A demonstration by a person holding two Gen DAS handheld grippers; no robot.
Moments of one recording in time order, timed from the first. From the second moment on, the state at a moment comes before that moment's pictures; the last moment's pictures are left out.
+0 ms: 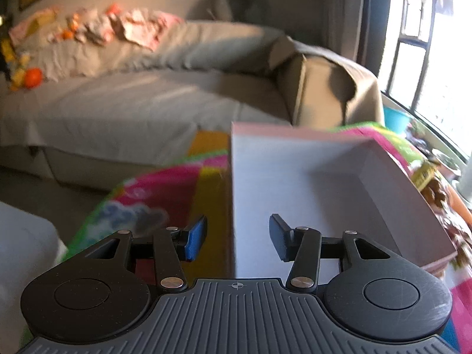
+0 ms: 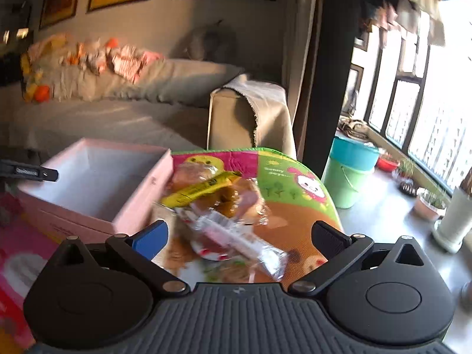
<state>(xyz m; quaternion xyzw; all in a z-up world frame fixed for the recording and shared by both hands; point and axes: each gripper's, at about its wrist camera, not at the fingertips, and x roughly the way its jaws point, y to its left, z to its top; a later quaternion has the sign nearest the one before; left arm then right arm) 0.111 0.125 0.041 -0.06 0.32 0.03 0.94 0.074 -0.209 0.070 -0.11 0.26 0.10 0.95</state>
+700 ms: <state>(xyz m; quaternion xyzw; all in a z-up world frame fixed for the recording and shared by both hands) 0.113 0.133 0.029 -0.07 0.35 0.04 0.93 0.154 -0.174 0.009 0.05 0.40 0.23 0.89</state>
